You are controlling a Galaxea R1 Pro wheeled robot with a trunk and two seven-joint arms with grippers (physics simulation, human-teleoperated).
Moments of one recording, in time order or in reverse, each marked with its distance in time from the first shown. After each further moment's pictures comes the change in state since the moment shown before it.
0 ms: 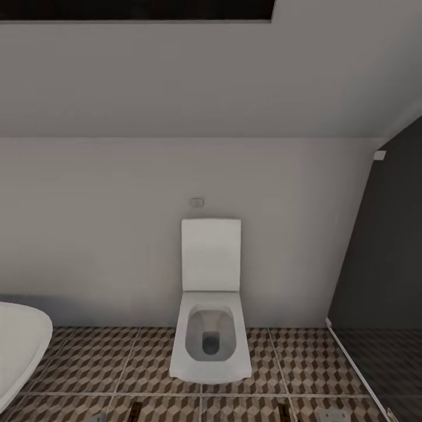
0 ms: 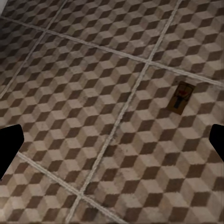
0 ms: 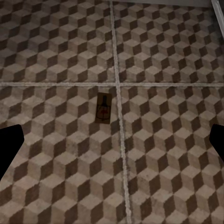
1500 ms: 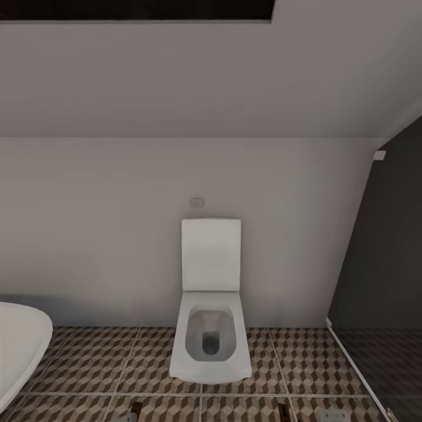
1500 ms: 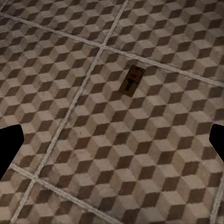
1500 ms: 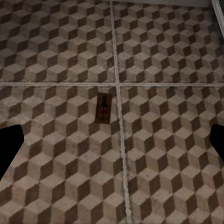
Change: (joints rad) left arm 0.000 -0.127 0.000 0.000 0.000 0.001 -0.001; right arm 0.000 0.000 0.000 0.000 0.000 0.001 0.000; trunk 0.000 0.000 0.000
